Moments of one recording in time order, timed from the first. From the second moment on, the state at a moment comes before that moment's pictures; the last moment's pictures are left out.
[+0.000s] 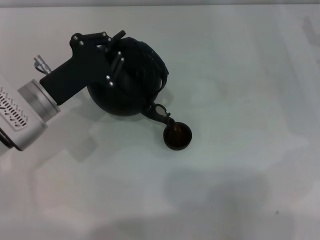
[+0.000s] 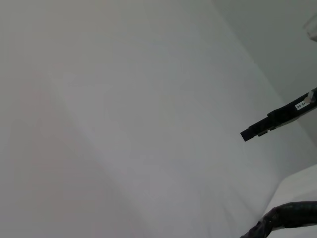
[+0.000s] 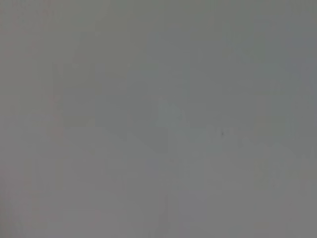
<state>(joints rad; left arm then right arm) -0.57 -2.07 2.67 0.01 -0.58 1.44 0.11 0.55 2.03 -0.87 -0.15 2.60 0.98 -2.52</state>
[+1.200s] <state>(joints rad) -0.56 -2.07 2.66 0.01 -0.60 1.44 0.06 0.55 2.03 -0.86 -0.14 2.60 0.98 -2.50</state>
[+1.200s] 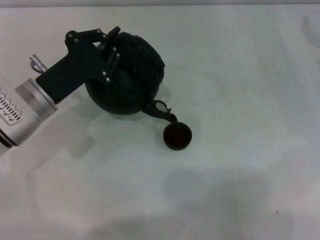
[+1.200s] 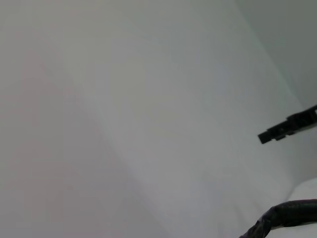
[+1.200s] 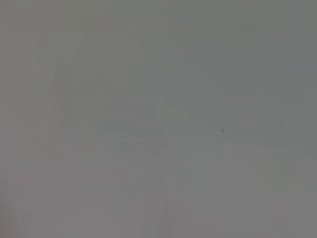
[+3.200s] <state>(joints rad) -0.24 -2.09 2.68 0.41 -1.03 1.30 0.03 0.55 2.02 -0.87 -0.13 2.60 0.98 -2.49</state>
